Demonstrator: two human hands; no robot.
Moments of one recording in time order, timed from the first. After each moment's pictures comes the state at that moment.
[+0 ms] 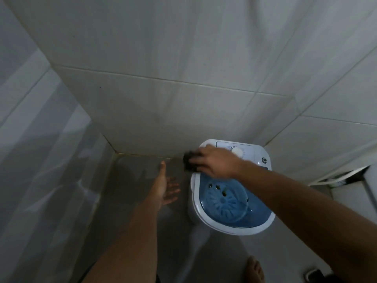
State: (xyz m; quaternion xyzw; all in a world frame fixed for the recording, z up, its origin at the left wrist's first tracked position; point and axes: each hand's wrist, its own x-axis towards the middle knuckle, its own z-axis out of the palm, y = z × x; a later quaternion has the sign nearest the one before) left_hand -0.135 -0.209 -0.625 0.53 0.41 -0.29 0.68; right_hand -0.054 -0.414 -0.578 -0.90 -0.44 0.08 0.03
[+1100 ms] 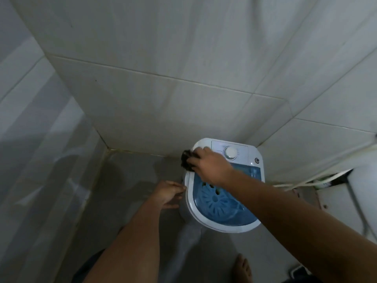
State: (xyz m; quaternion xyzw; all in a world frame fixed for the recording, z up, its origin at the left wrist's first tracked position) left_hand -0.152 -0.230 -0.634 0.62 0.31 -0.35 0.63; right_hand -0.078 -0.402 -0.587 -0.94 -0.32 0.09 -0.02
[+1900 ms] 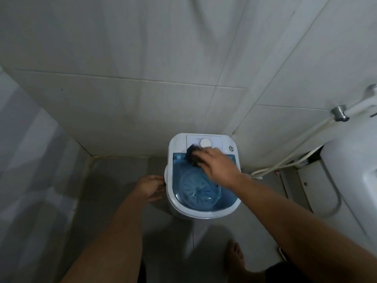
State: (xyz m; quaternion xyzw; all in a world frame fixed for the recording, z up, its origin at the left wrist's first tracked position) left_hand -0.150 -0.244 -0.624 0.65 0.32 -0.32 0.61; right_hand -0.123 -0.496 -0.583 -0.96 -0.23 0.00 0.14
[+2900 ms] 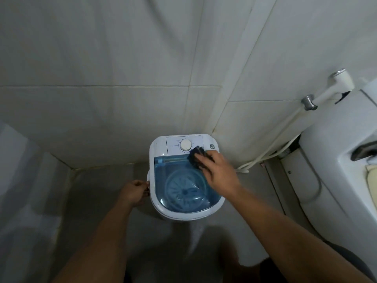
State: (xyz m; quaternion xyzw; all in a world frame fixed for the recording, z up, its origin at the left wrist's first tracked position) left_hand -0.140 -0.251 -0.648 0.70 0.30 -0.28 0.58; right_hand -0.159 -0.549 -0.610 -0.97 -0.12 -0.09 0.20
